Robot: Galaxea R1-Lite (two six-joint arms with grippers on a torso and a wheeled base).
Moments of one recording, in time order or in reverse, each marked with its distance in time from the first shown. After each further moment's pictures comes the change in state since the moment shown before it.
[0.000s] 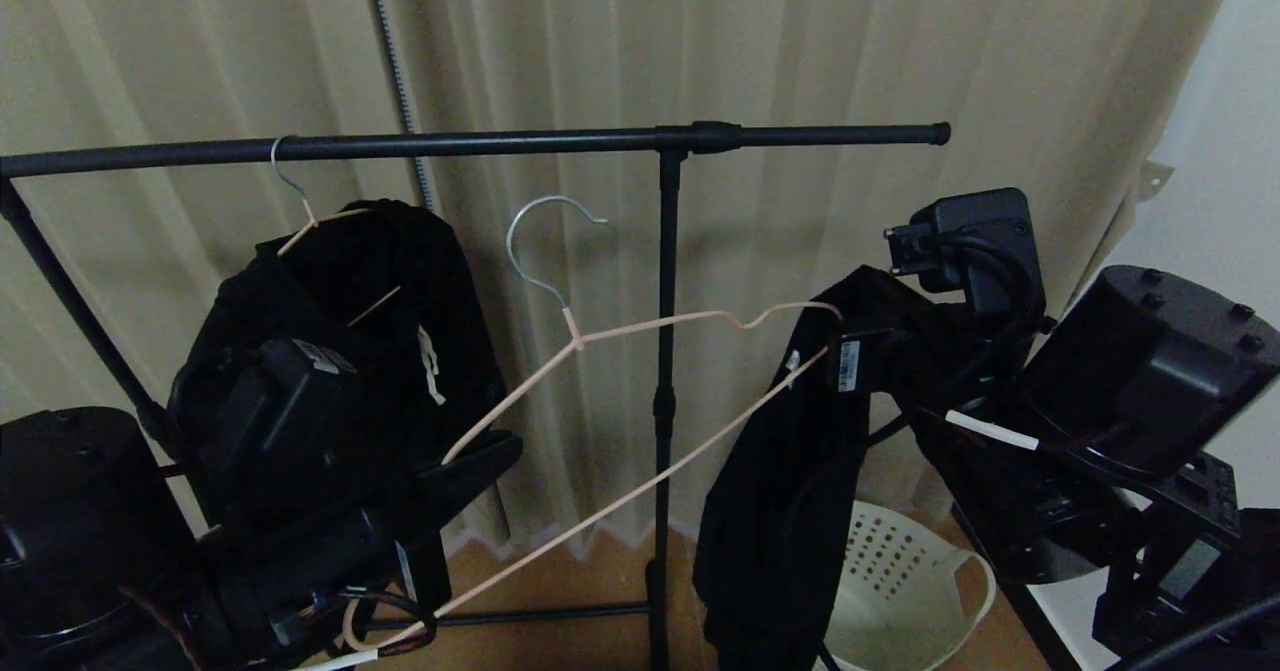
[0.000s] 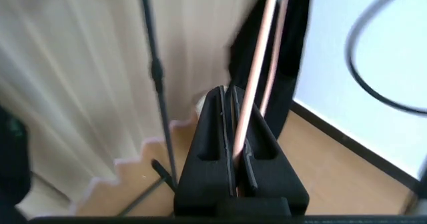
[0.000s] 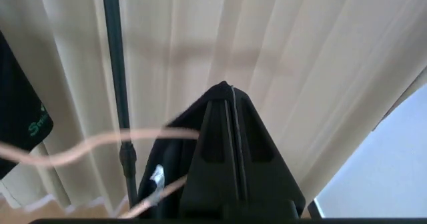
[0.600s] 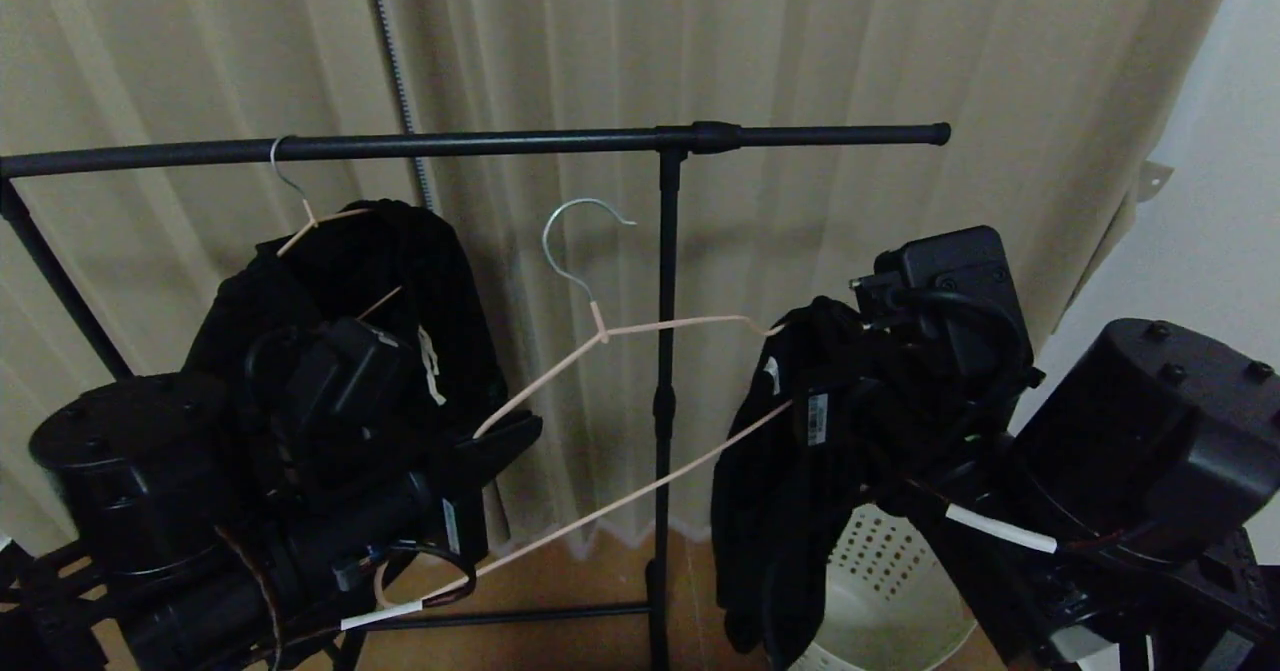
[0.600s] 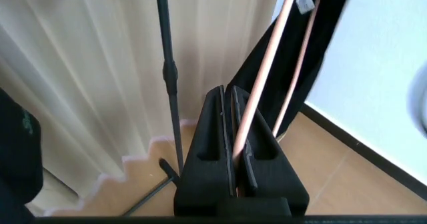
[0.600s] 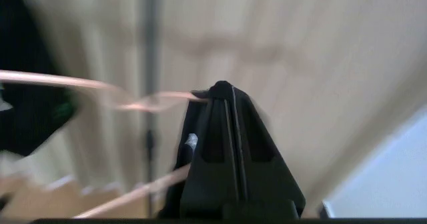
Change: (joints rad) left arm 0.008 0.105 -0.078 -0.001 0.012 0.003; right arm 0.137 -0.010 0.040 -0.004 -0.001 0.002
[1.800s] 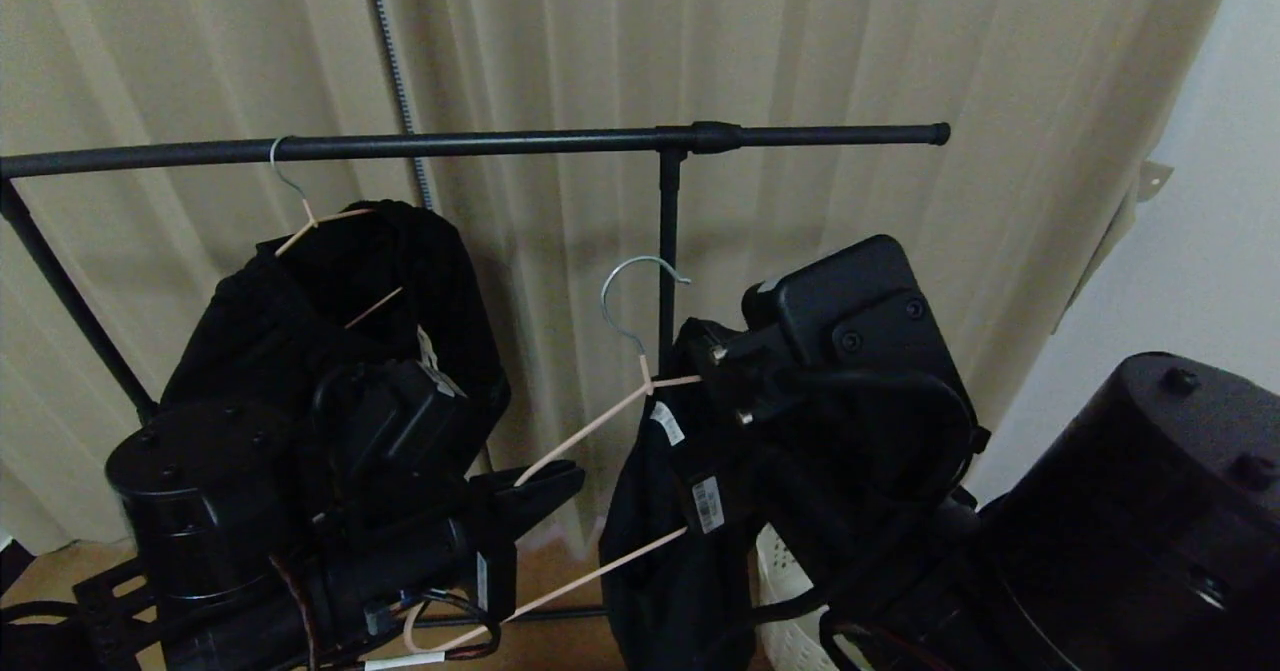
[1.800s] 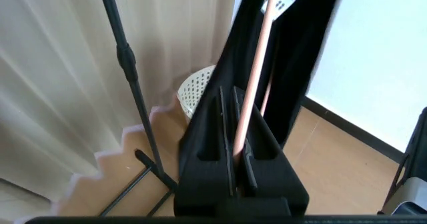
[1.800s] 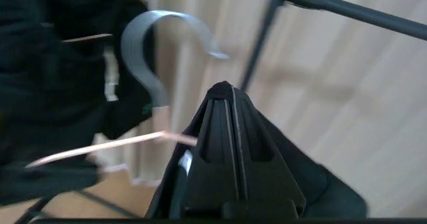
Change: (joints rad) left arm -0.047 0.051 0.023 -0.010 -0.099 0.011; right arm 0.231 0.015 -0.128 0.102 0.046 -0.064
